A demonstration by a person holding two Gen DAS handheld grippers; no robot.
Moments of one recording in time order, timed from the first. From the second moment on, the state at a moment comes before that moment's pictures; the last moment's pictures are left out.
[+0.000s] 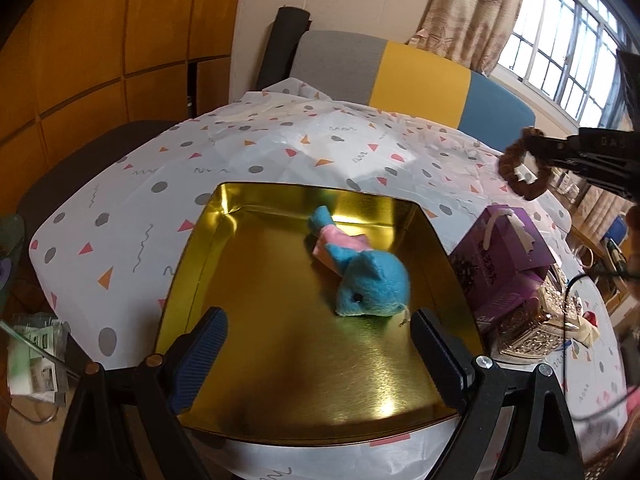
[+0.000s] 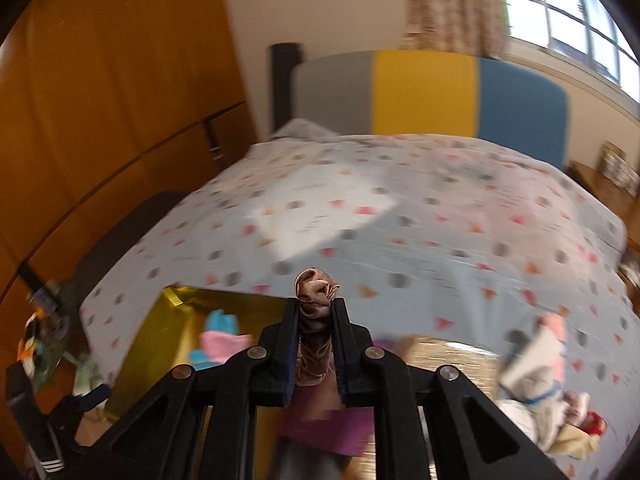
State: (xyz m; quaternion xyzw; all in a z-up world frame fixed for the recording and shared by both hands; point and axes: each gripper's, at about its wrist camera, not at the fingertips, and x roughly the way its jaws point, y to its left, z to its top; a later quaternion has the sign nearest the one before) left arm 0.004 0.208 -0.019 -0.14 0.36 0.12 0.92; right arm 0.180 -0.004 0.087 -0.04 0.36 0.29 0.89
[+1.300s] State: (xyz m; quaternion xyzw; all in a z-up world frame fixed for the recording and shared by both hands) left arm -0.004 0.187 -0.012 -0.10 0.35 0.10 0.92; right arm 0.111 0.024 0.030 -0.08 0.37 0.30 0.88
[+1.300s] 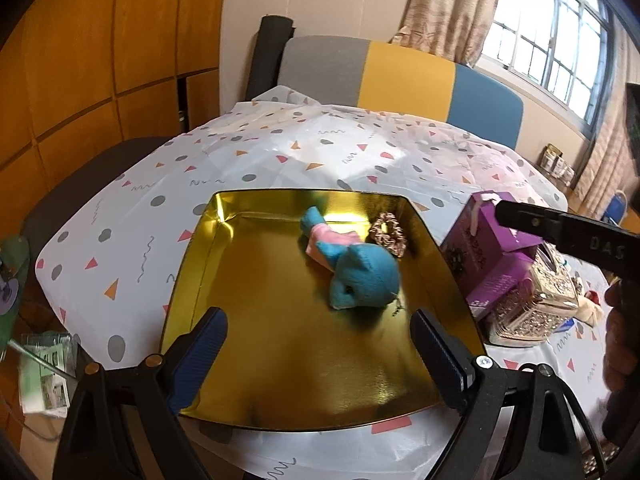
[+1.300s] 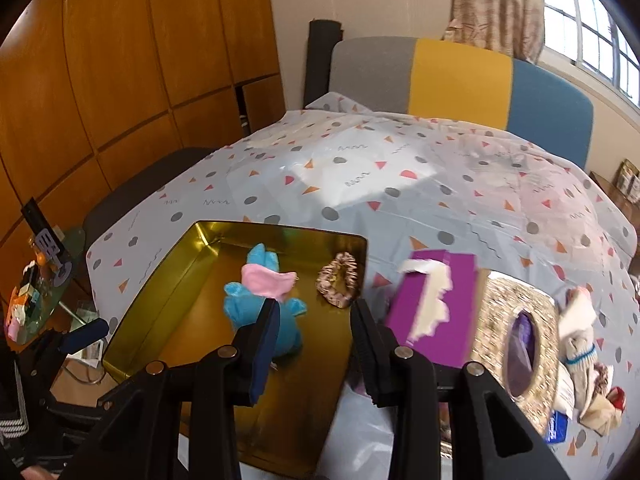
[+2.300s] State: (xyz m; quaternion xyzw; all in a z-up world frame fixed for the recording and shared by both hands) left arm 0.014 0.097 -0.006 -0.02 0.37 -0.01 0.93; right arm 0.125 -0.264 0.011 0.14 0.42 0.05 0.90
